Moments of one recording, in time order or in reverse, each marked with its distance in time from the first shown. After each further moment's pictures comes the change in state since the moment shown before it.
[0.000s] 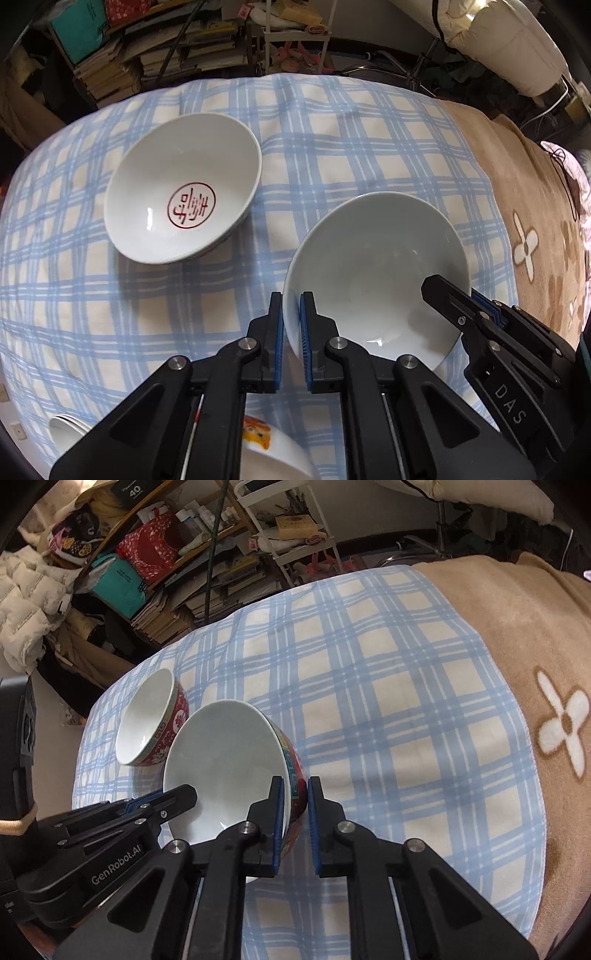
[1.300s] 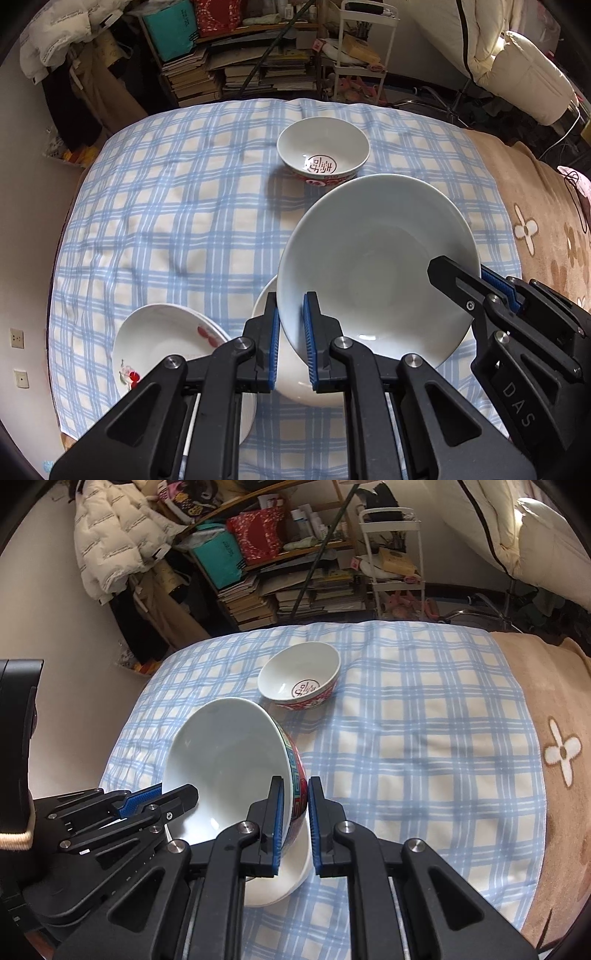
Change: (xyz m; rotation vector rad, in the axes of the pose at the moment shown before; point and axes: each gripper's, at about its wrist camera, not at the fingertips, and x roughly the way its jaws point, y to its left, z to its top) left arm -0.121 0.063 -0.109 -0.137 -0.105 0.161; right arm -0.078 0.115 -0.066 -0.296 -0.050 0.096
